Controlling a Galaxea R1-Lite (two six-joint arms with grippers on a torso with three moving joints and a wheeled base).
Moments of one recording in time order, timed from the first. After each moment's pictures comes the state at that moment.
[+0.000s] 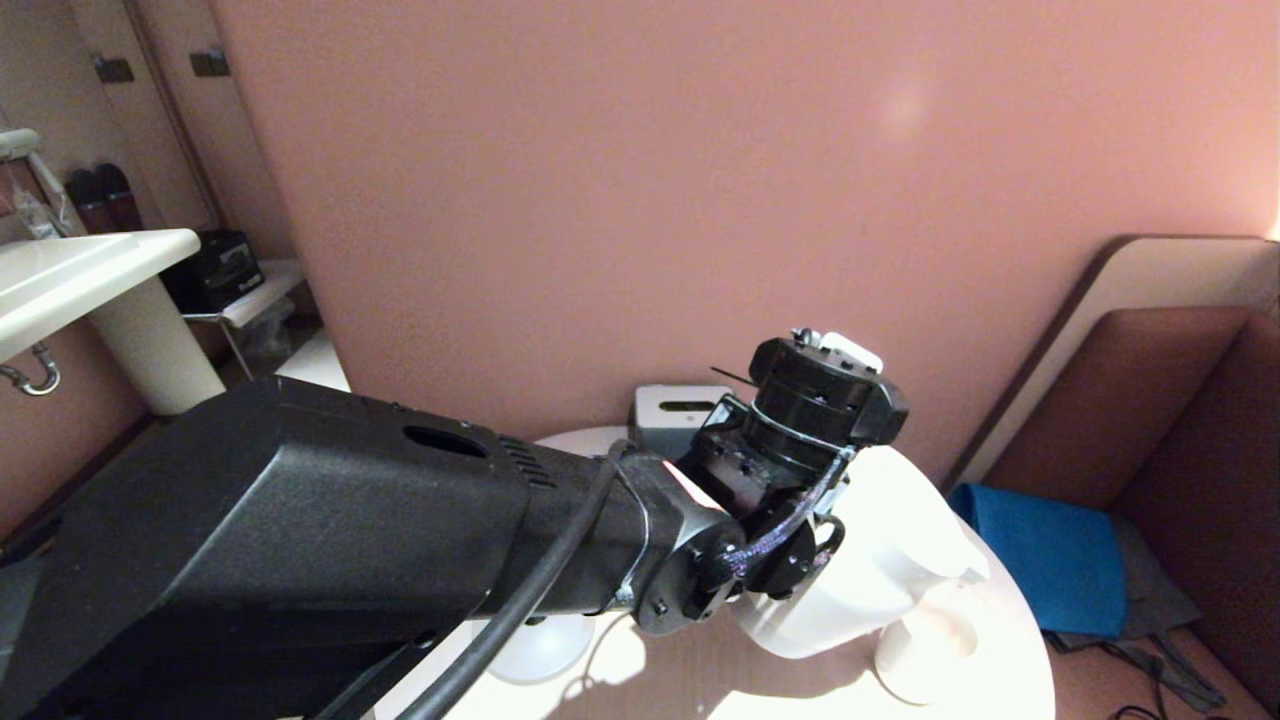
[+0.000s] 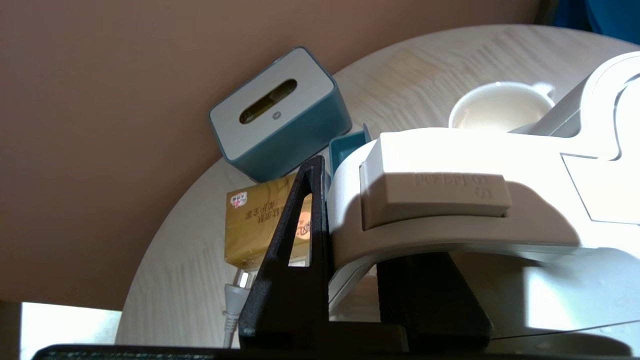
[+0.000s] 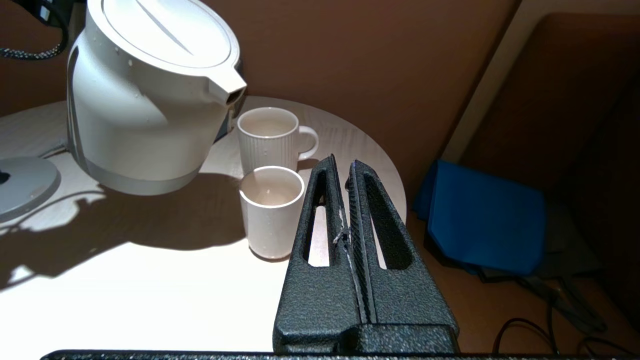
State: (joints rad) left arm -1.00 2.18 -1.62 -0.27 0.60 0.19; right arm -0.01 0.00 0.00 -0.06 0.01 -0.02
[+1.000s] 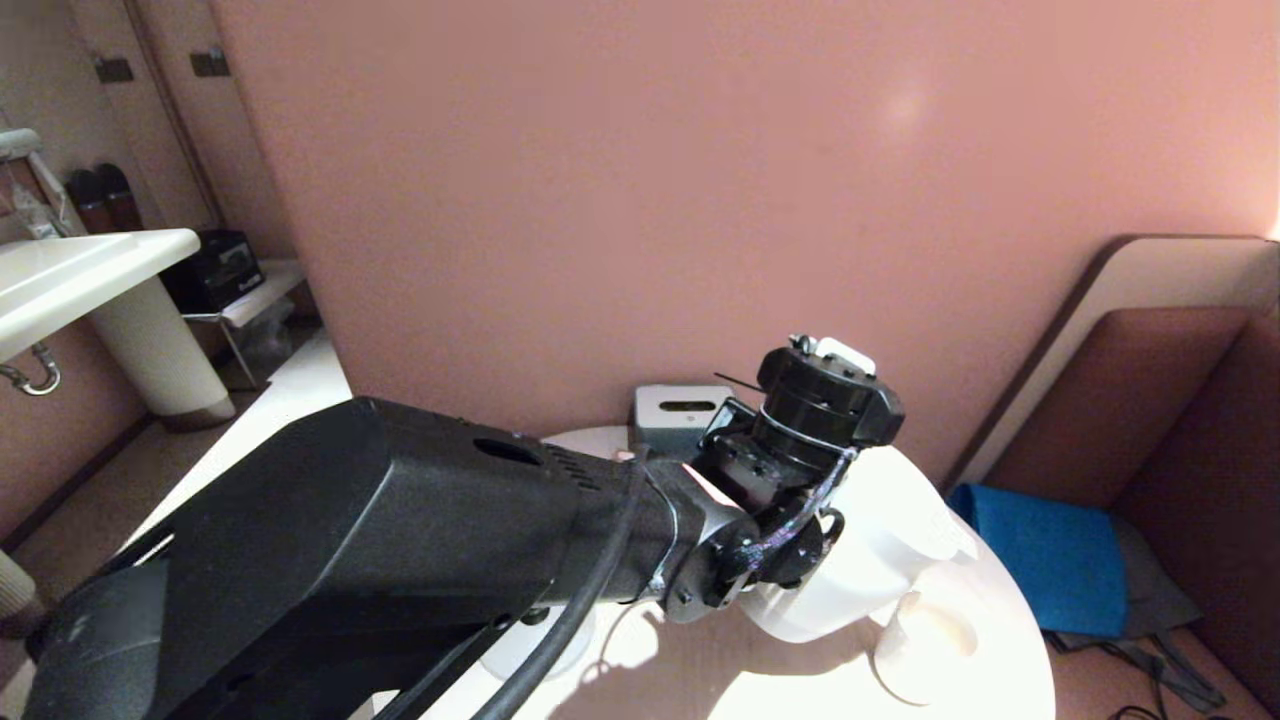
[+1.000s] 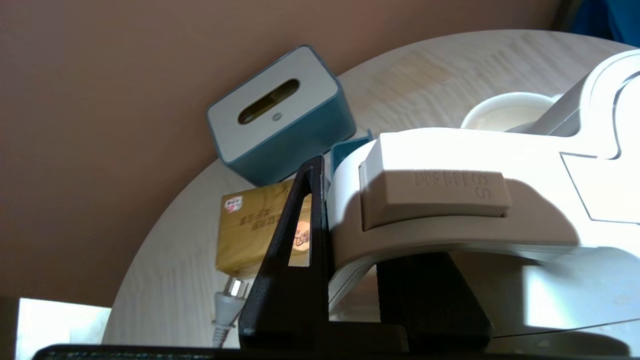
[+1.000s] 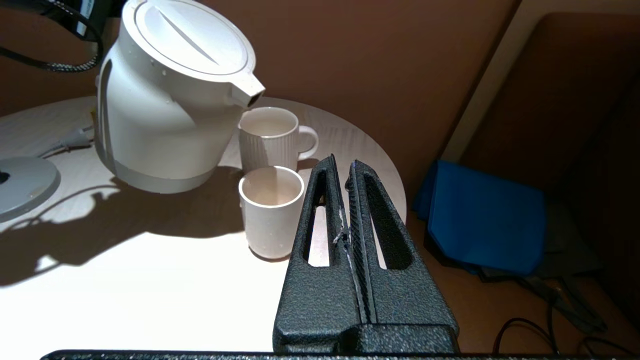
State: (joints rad) left arm -0.99 2.26 -1.71 -0.27 0.62 0.17; right arm -0.01 0.00 0.00 -0.06 0.01 -0.02
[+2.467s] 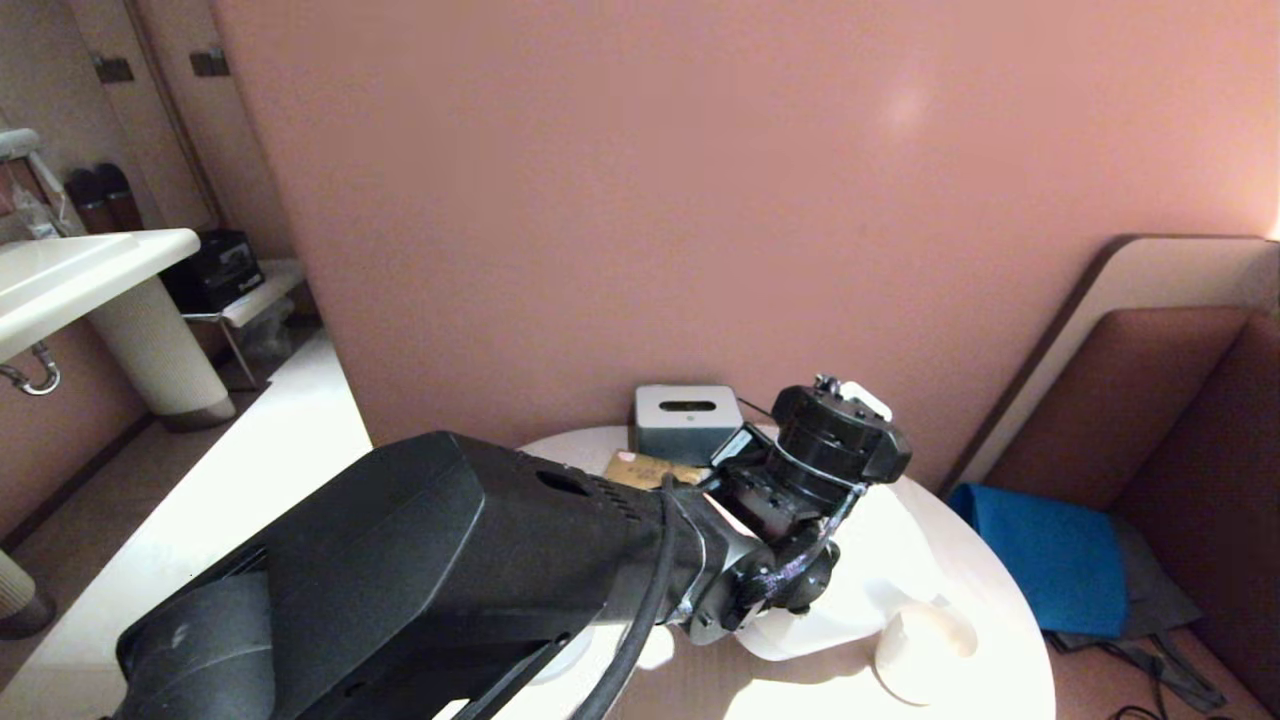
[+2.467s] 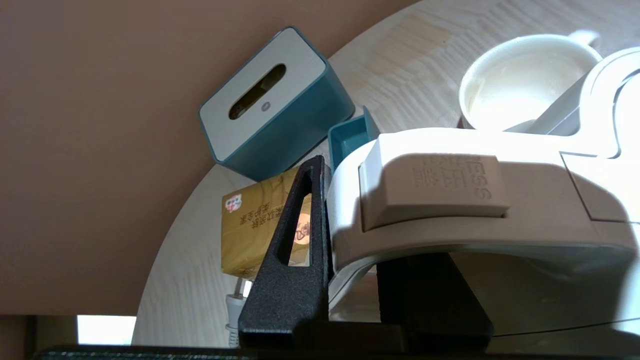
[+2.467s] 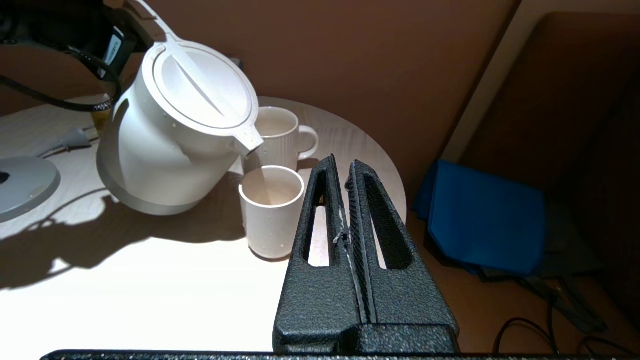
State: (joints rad) left arm -1.01 2.33 -1.72 -0.28 0.62 0.29; right arm -0.01 0.00 0.00 -0.06 0.01 -0.02
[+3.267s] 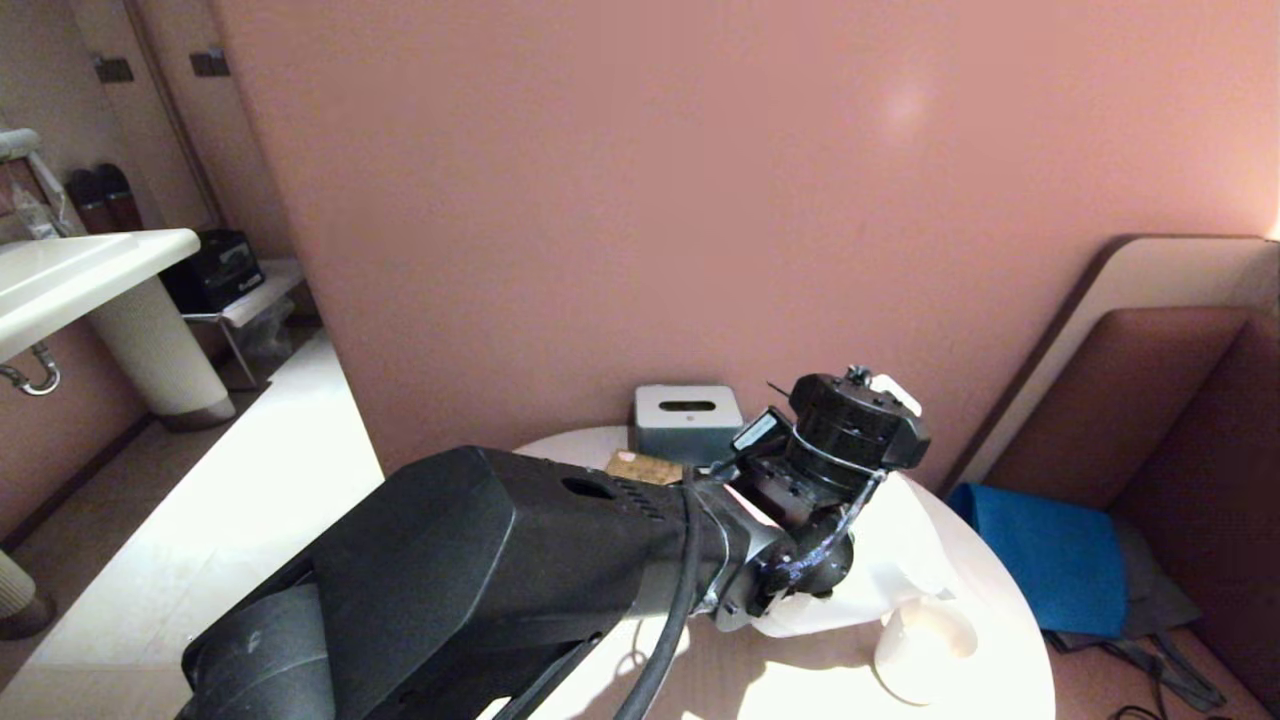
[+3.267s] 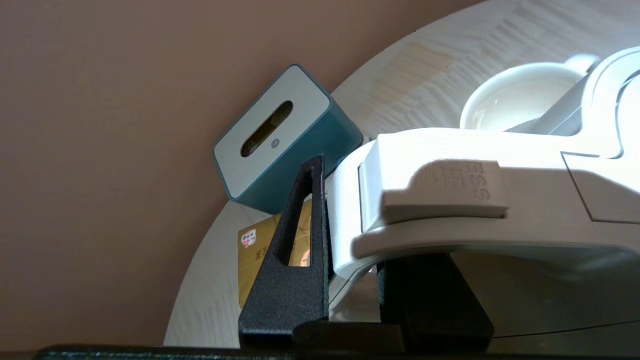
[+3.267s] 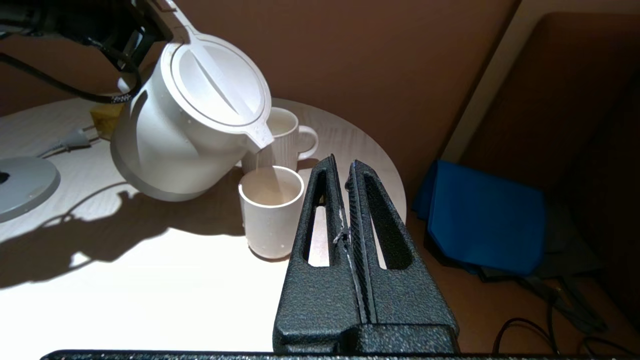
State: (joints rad) left arm -1.01 2.39 -1.85 -0.27 0.62 0.41; right arm -0.01 0.00 0.00 -0.06 0.01 -0.02
